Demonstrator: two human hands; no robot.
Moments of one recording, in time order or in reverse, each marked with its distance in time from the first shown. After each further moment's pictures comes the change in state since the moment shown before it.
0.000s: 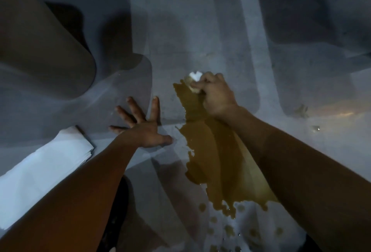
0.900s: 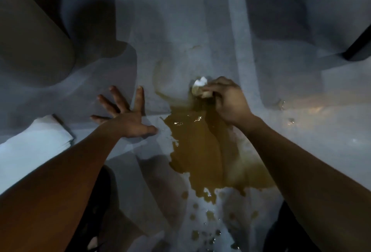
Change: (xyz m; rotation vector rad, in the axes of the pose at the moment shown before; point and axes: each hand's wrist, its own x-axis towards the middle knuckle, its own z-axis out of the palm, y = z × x) left_hand -0.002 0.000 0.001 -0.002 0.035 0.025; right_hand -0.067 0.025 -0.044 0.065 0.171 -0.073
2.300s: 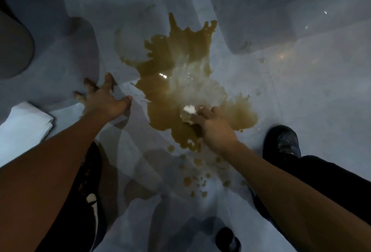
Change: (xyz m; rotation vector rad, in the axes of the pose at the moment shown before) left_hand 0.013 -0.017 0.056 0.150 0.425 -0.033; right_hand -0.209 -0.029 0.037 -0.158 -0.291 0.249
